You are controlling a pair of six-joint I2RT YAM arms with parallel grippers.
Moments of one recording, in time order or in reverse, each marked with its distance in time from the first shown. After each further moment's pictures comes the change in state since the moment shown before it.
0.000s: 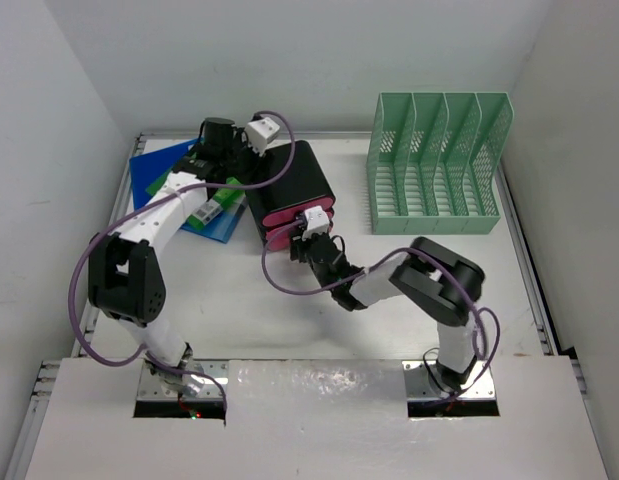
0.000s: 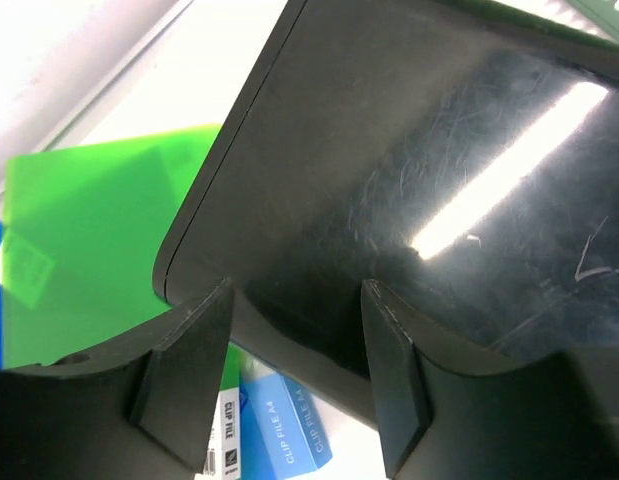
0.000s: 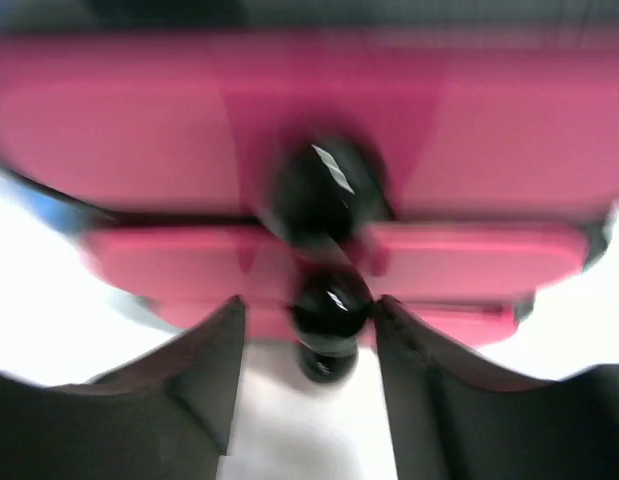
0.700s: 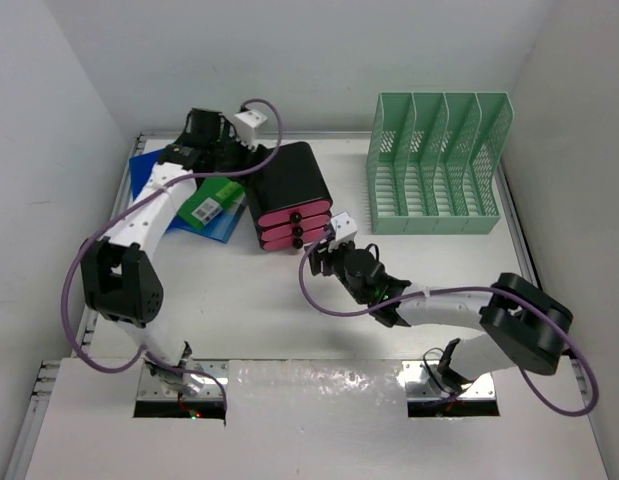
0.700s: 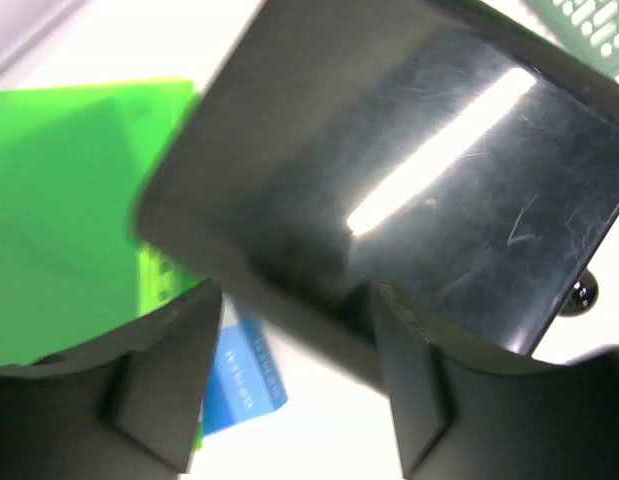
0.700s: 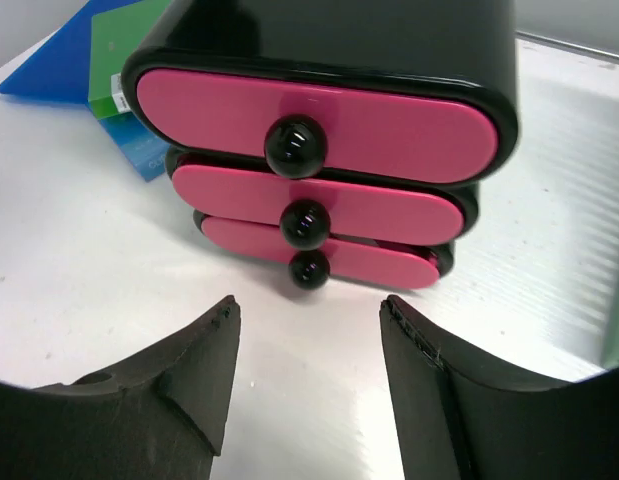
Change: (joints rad) left arm 0.043 0.018 0.143 -0.250 0.082 -0.074; right arm 0.047 -0.520 -0.229 -0.243 -0.099 -0.029
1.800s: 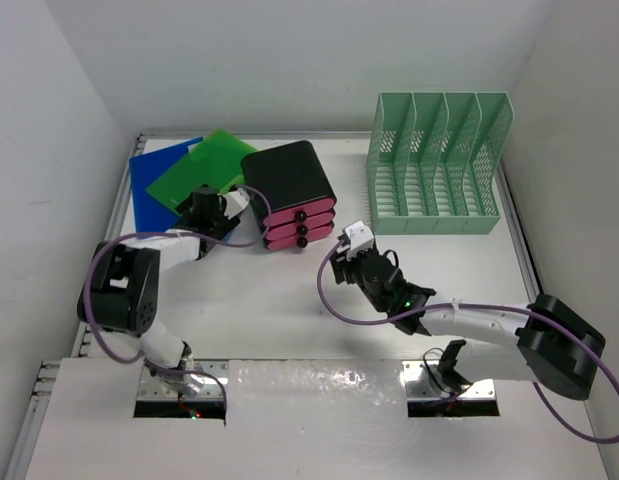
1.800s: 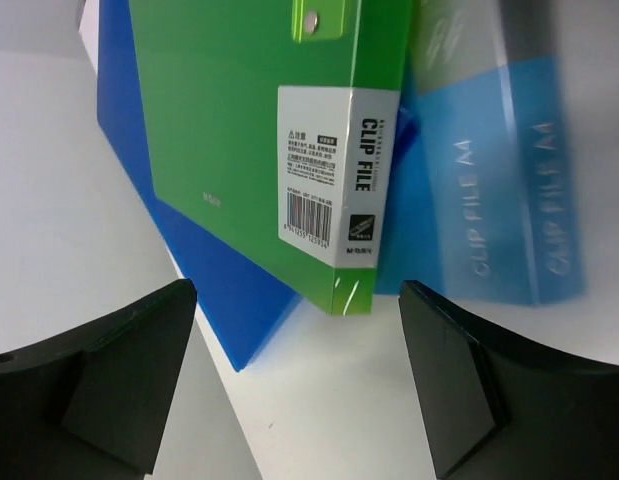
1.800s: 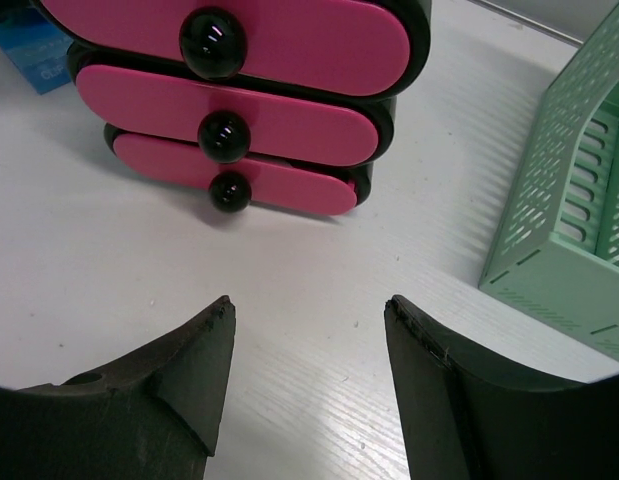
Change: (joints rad) left arm 0.039 -0.110 -0.788 0.714 -0.666 0.470; right arm -0.031 -0.231 -0.110 -0.240 0.042 -0.105
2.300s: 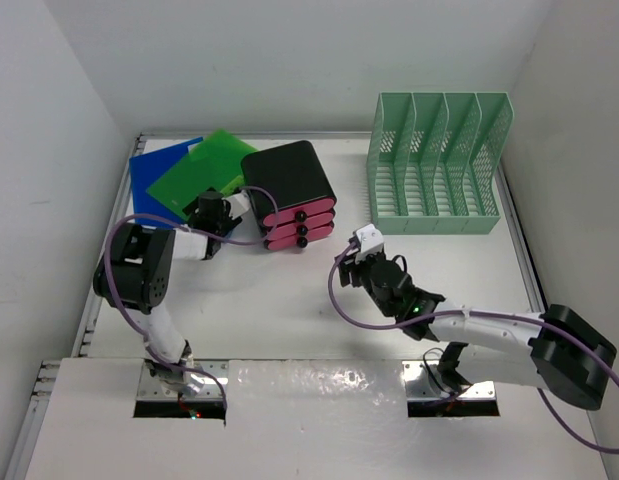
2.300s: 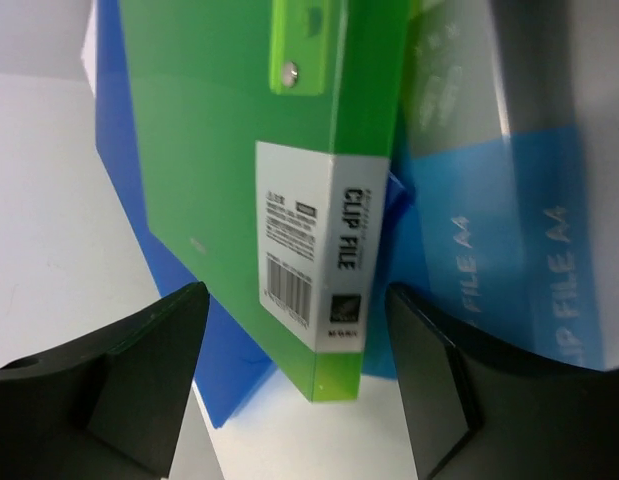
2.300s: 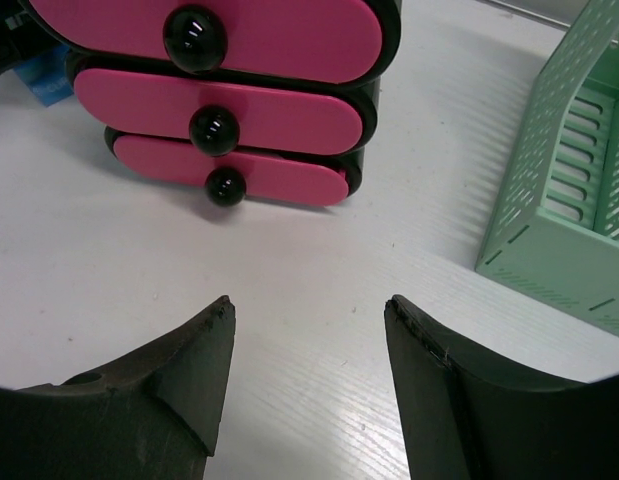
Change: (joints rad) left arm 0.013 0.182 -0.011 0.237 -0.032 0.040; right arm 0.000 -0.080 -0.054 -0.005 0.011 0.045
